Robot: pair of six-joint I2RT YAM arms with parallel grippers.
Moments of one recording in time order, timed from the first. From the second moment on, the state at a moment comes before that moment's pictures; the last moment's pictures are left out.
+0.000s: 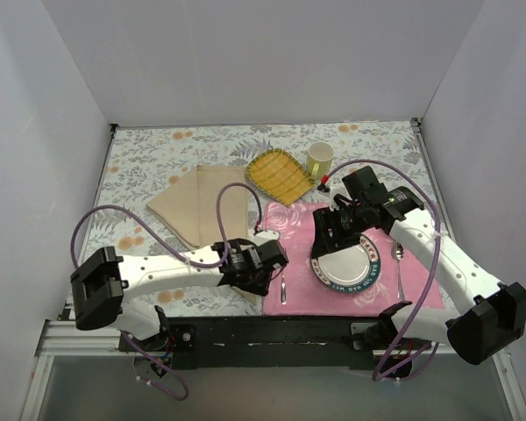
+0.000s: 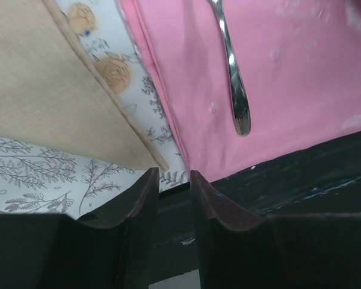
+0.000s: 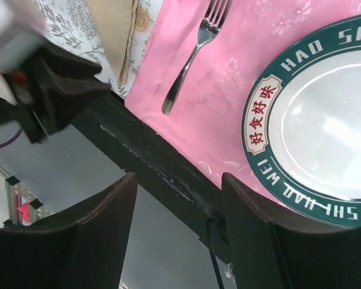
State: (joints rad) left arm -1.16 1.40 0.97 -0.73 -0.21 -0.83; right arm 0.52 1.22 1.11 -1.03 -0.50 0.18
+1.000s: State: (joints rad) left arm -1.32 1.57 0.97 -0.85 -0.26 -1.10; right arm 0.52 1.10 1.04 -1.06 -0.49 0.18
